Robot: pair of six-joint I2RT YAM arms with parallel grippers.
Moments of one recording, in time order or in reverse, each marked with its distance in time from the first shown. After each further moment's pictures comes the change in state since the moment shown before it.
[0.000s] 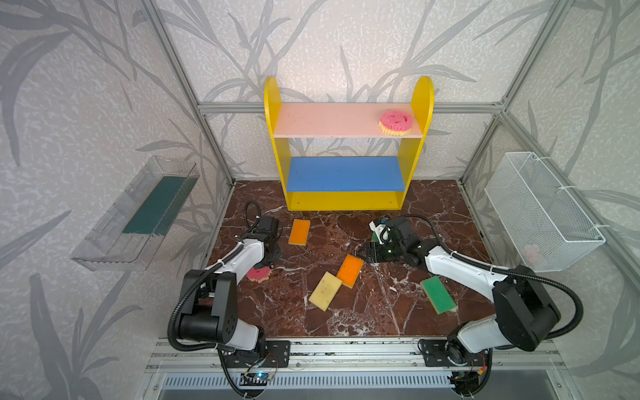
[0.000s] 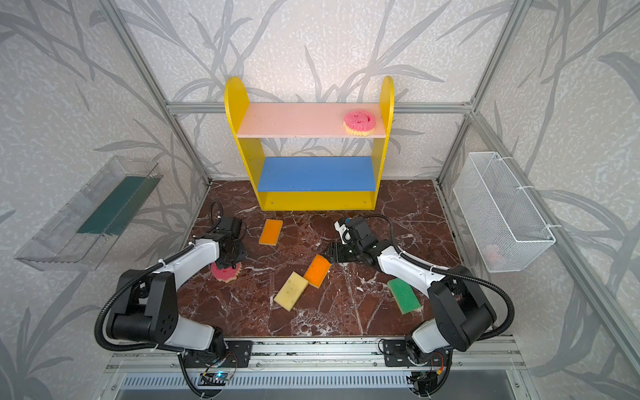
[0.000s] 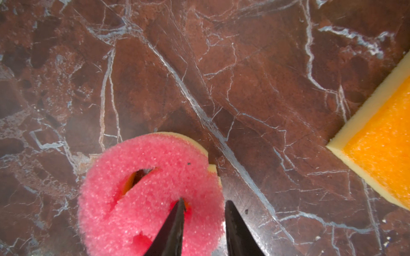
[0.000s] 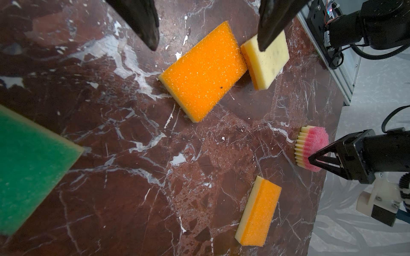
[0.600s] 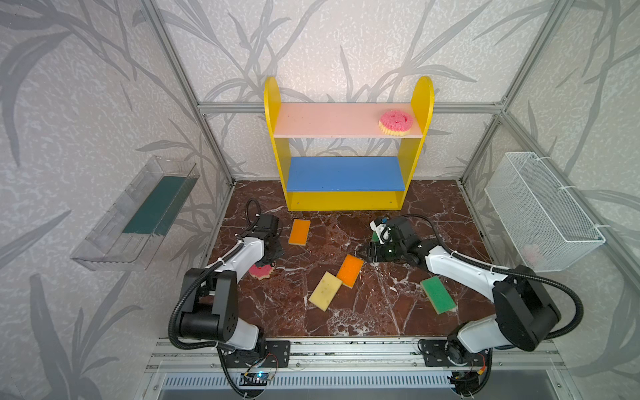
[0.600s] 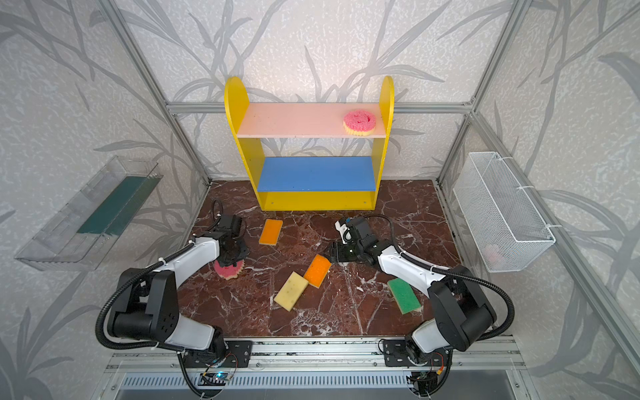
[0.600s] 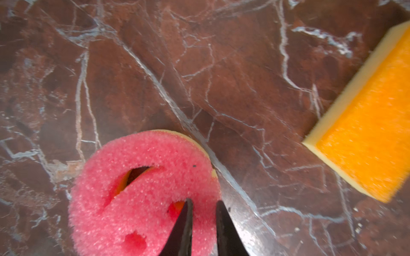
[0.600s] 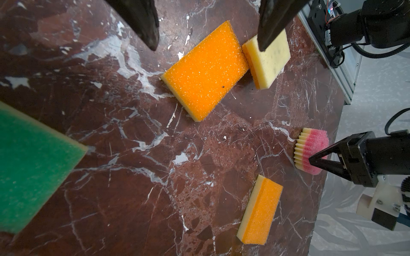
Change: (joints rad) left arm -0.011 -0.011 0.019 0.005 0.082 0.020; right arm -0.011 0.000 0.000 -0.003 0.000 -0.003
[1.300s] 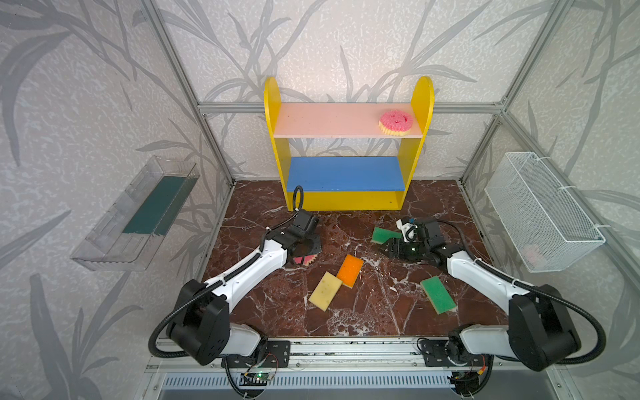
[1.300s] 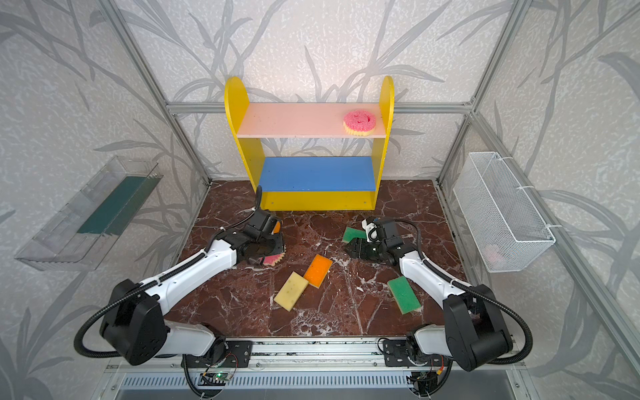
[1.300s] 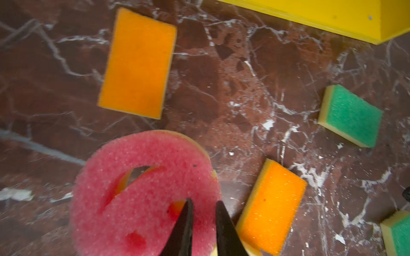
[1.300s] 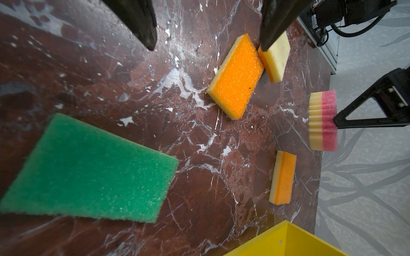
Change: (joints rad) left arm -0.471 -0.037 0.180 -0.005 0.082 -0.028; right arm -0.244 -0.176 -0.132 -0.052 -0.101 0.031
